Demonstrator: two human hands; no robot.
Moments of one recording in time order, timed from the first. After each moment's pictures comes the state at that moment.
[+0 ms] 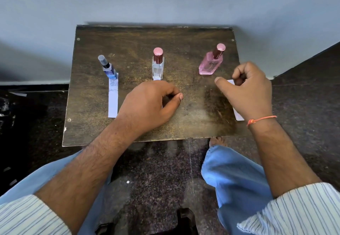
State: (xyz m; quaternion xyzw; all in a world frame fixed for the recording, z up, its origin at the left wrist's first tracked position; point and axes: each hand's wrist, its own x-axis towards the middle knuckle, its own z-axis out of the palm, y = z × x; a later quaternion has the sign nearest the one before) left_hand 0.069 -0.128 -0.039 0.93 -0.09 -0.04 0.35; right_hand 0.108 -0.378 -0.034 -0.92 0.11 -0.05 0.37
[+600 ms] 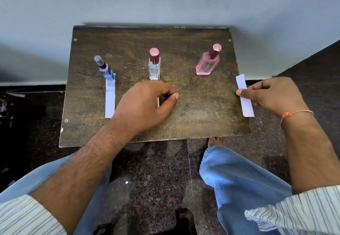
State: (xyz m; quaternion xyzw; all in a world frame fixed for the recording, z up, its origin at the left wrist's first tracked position) left_hand 0.069 -0.126 -0.041 0.93 -0.10 -0.03 0.36; right_hand 0.115 -0.447 -0.012 -0.89 0.21 0.14 0.38
